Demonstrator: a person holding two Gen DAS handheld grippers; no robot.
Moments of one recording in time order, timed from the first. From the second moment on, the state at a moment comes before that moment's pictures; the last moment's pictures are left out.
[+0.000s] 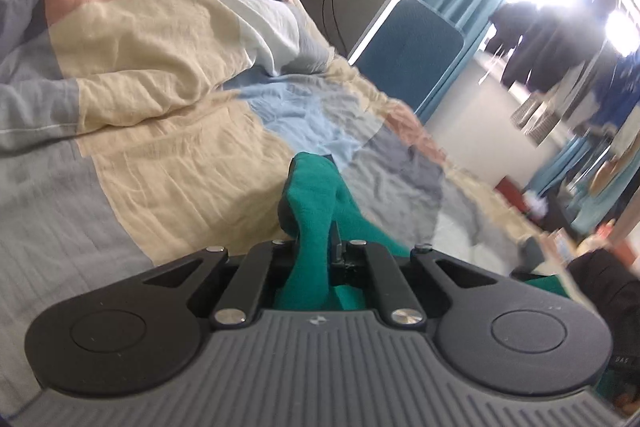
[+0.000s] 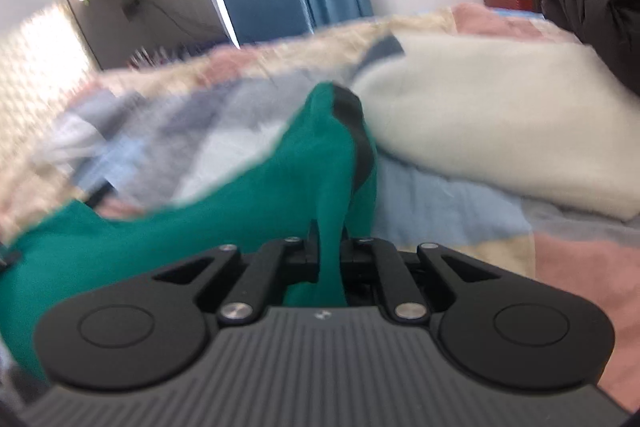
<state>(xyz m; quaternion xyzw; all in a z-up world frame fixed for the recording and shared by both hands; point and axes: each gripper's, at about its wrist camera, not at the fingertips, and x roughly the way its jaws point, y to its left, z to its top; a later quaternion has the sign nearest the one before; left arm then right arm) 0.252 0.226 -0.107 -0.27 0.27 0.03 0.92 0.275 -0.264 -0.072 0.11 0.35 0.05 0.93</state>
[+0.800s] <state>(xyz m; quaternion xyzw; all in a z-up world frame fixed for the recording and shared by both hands) 0.162 0.185 -0.061 -0.20 0.22 0.04 0.95 0.209 -0.257 -0.035 0.16 0.31 0.04 0.94</state>
